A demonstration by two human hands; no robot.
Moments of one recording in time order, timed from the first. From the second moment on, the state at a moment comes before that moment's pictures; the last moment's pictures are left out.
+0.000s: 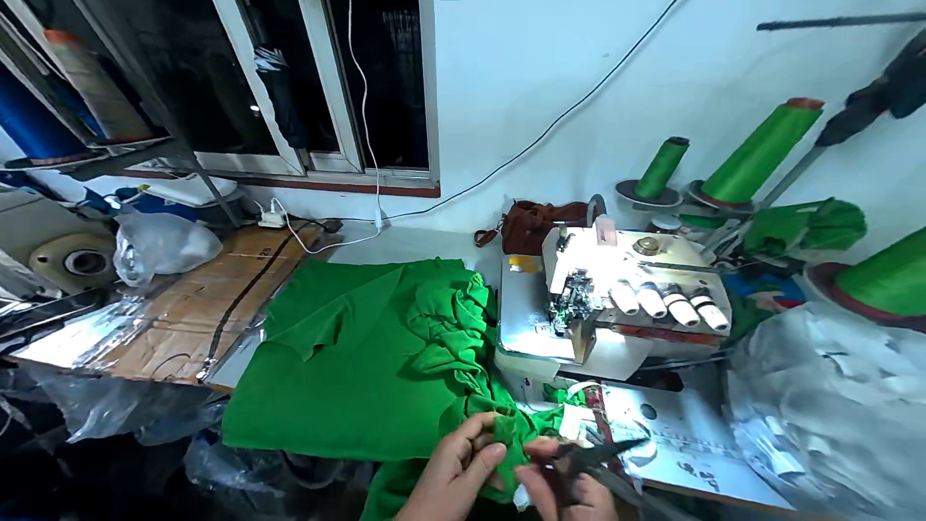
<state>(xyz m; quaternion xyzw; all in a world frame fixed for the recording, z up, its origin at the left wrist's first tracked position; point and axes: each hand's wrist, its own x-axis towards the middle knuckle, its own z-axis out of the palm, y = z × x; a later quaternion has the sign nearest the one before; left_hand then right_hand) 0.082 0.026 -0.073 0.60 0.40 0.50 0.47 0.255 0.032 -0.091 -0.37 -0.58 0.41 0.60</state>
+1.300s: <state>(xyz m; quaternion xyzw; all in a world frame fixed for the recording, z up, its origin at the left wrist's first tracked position) 0.054 0.069 -0.057 0.40 0.50 0.49 0.59 0.255 0.087 -0.086 -0.34 -0.25 0.69 0.59</state>
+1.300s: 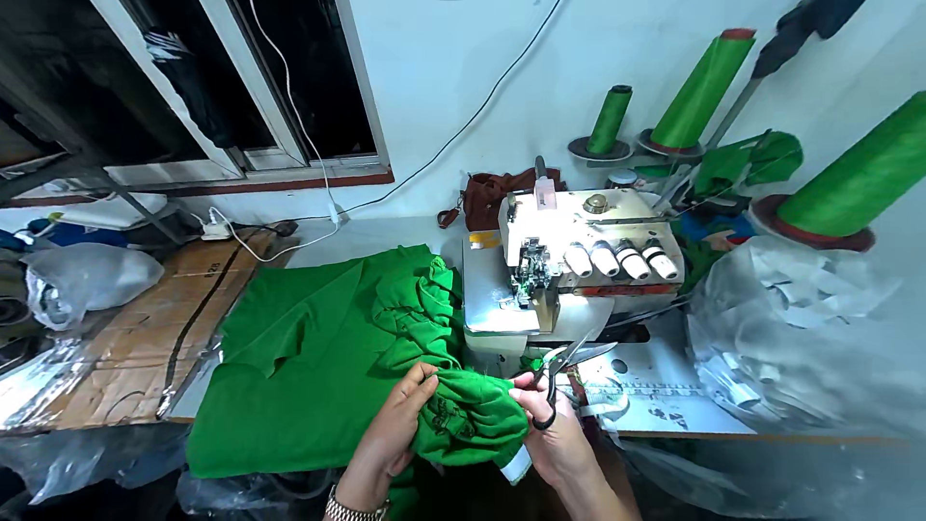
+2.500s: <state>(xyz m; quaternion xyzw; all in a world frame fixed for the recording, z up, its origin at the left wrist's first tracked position) 0.068 0.036 -0.078 0.44 0.55 0.45 0.55 0.249 0.088 -0.120 -0.55 -0.60 0.15 0.56</state>
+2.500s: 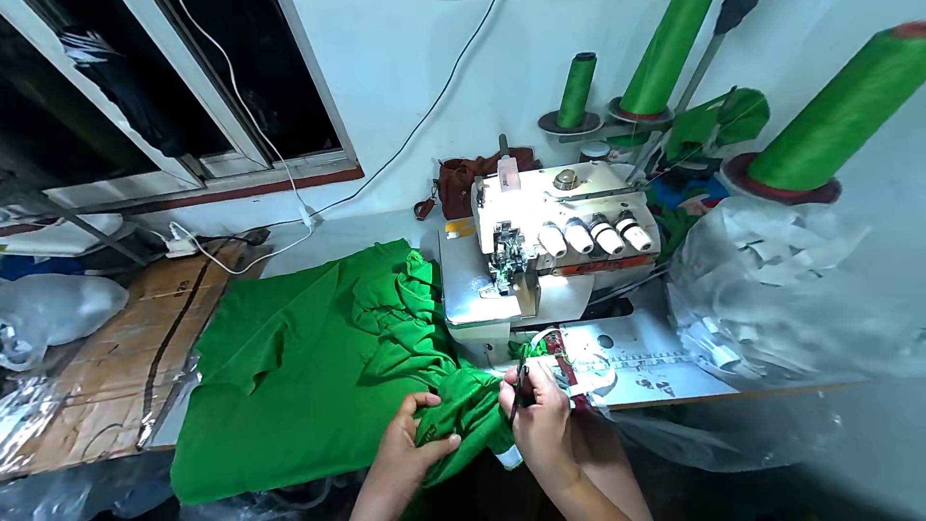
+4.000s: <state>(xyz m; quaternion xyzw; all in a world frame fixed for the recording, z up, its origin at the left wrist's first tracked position) 0.019 0.068 -0.026 0.32 0.19 0.75 0.55 0.245 0.082 -0.129 -0.40 -0.62 0.27 0.62</state>
